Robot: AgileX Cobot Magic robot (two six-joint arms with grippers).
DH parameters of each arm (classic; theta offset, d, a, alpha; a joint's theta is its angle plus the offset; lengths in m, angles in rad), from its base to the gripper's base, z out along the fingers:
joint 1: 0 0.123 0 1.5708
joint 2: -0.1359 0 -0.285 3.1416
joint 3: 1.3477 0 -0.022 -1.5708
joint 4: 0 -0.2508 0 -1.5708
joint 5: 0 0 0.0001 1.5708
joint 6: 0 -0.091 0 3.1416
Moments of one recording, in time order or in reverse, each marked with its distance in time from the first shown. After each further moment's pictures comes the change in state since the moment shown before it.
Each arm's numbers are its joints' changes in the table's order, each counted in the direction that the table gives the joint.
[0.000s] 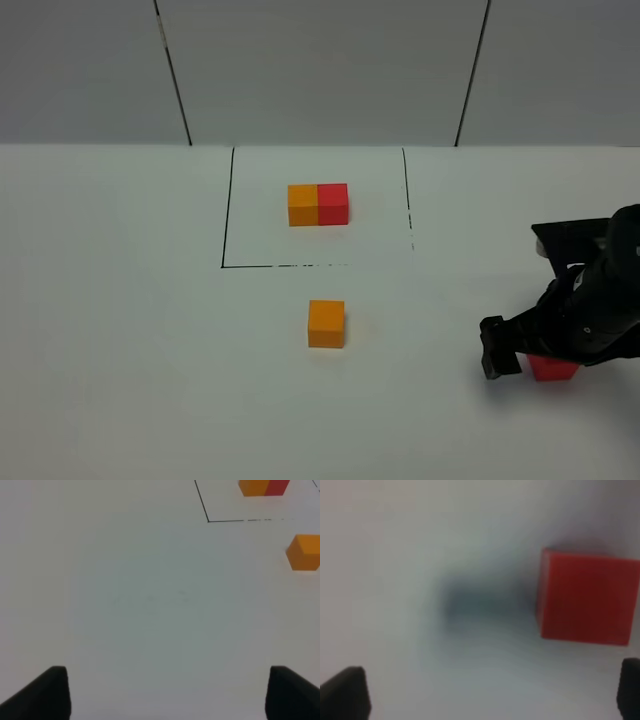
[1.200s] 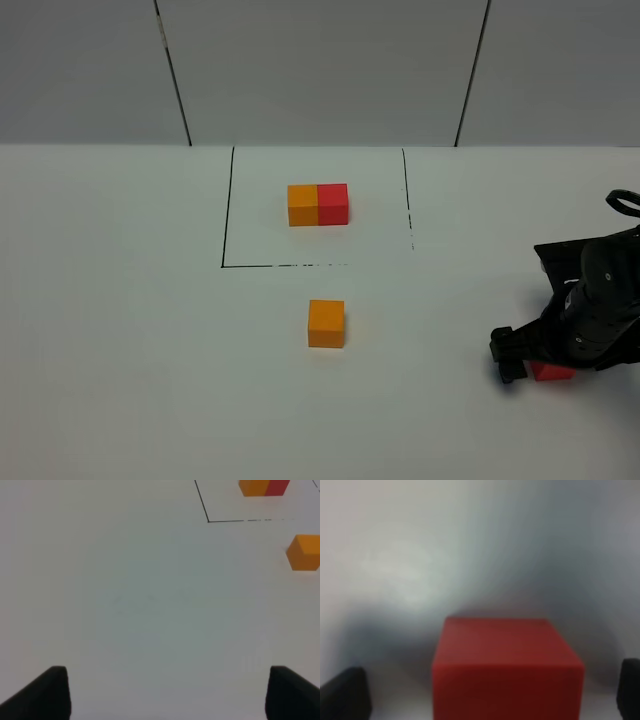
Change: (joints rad) left arm 0.000 0.000 0.000 0.000 0.000 0.000; right arm -0.048 -0.203 -0.010 0.193 0.160 -0.143
